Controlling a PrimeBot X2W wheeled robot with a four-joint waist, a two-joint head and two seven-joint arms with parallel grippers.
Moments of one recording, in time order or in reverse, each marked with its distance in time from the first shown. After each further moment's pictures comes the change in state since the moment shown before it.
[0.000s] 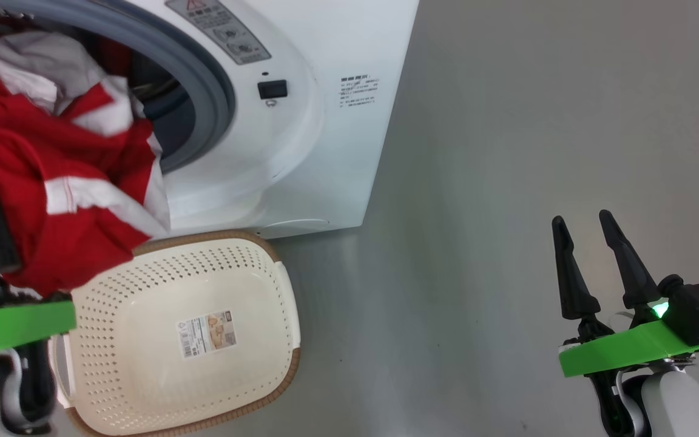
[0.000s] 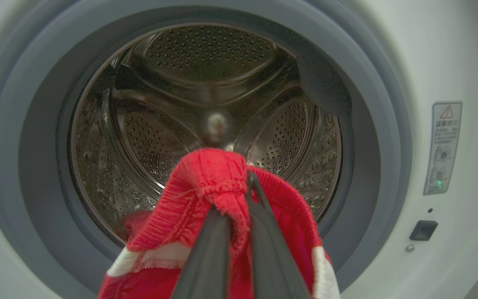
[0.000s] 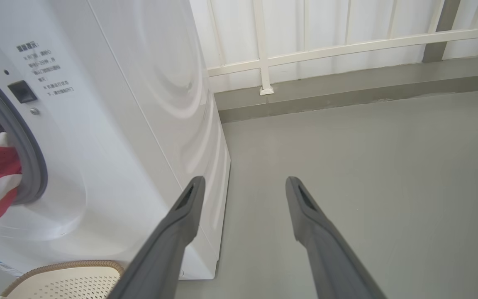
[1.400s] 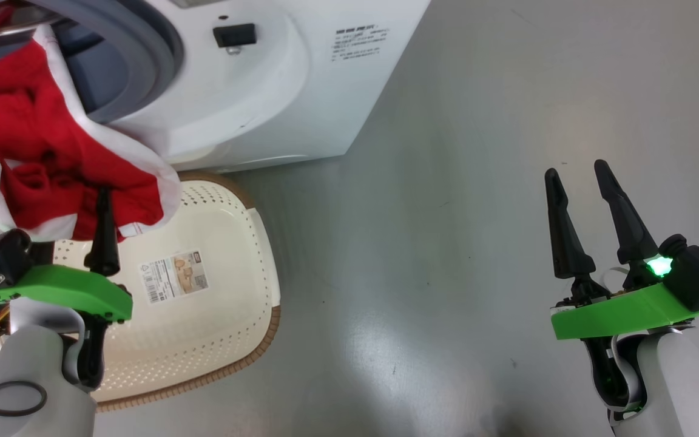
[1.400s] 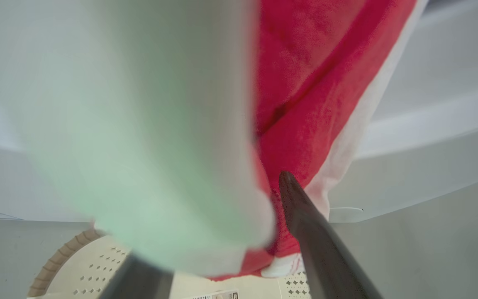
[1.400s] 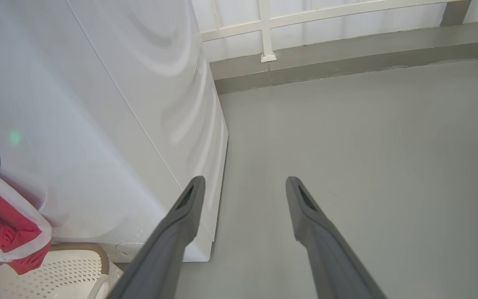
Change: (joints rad) left arm -0.223 0.048 -0.202 0.667 -0.039 0.000 0.001; right arm -0.102 0.000 0.030 -0.032 0.010 0.000 0.000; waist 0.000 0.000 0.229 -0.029
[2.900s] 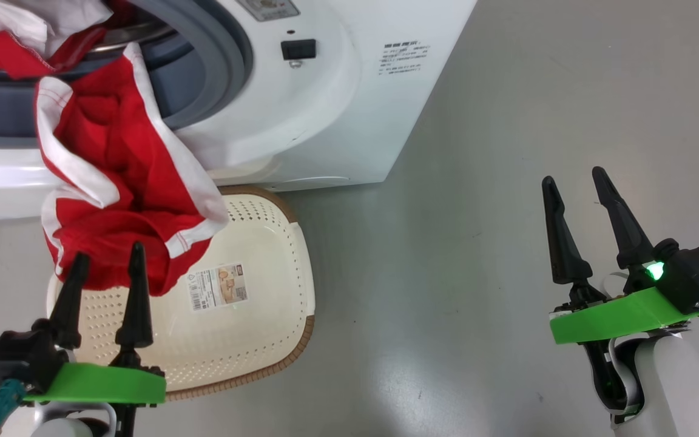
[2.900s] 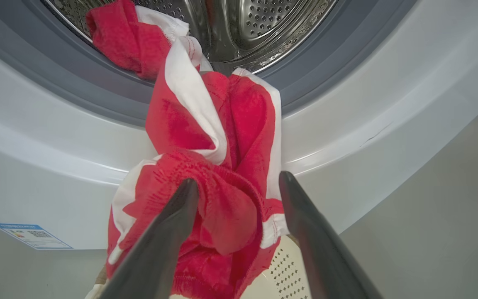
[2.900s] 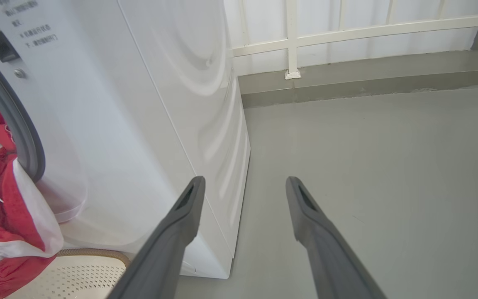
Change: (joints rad) left arm 0.381 -0.097 0.062 -0.528 0.139 0.000 0.000; right arm 0.005 -0.002 -0.004 0.022 -0.046 0.000 0.000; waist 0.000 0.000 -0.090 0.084
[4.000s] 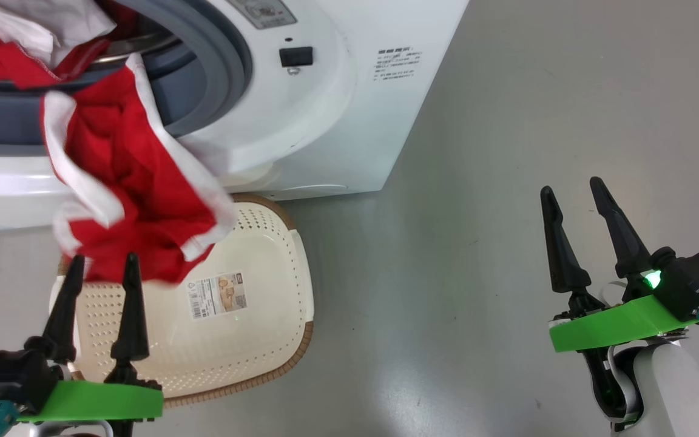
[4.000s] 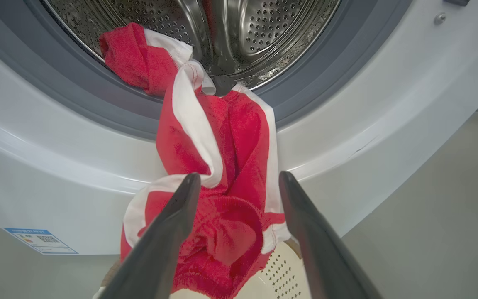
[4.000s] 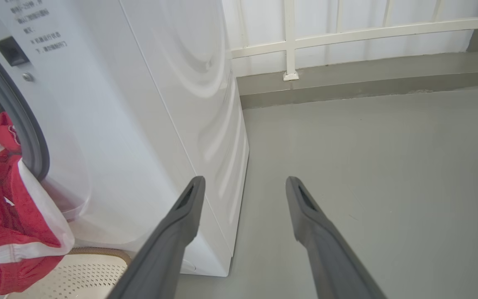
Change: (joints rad) left arm 0.059 -0.019 0.025 -0.067 0.014 0.000 0.000; right arm 0.020 0.000 0.002 0.003 0.000 0.000 0.000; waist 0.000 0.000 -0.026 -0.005
